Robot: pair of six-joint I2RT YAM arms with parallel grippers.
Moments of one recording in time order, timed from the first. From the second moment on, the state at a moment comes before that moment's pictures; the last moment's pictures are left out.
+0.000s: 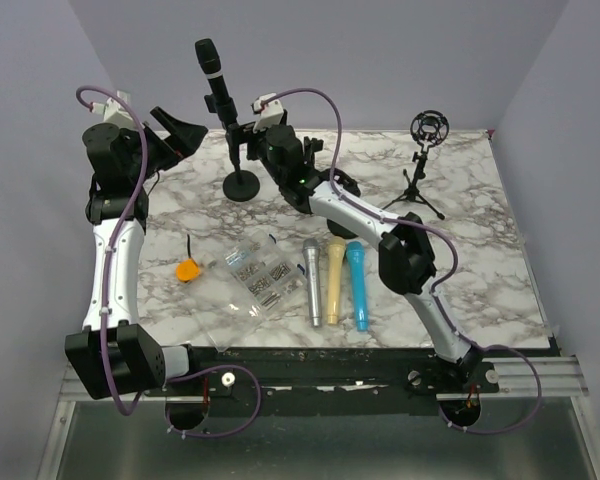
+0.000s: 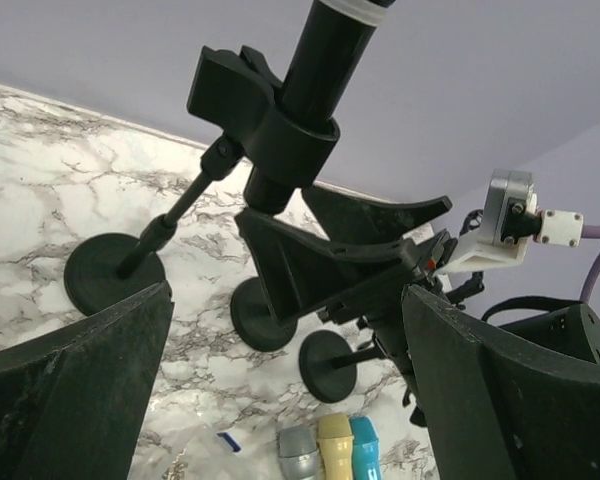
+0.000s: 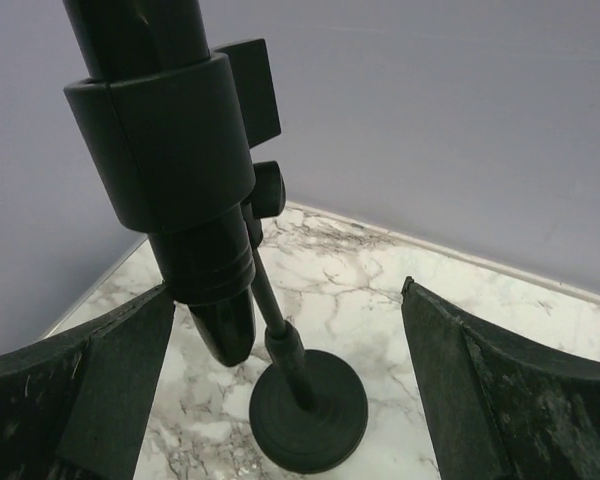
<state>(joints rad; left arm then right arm) 0.18 1.28 1.27 -0.07 0.53 -0.66 0.82 2.35 2.15 0.25 0.28 0.09</state>
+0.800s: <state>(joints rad) 0.25 1.24 1.20 -0.04 0.54 -0.65 0.83 2.54 2.36 0.34 0.32 -0.03</state>
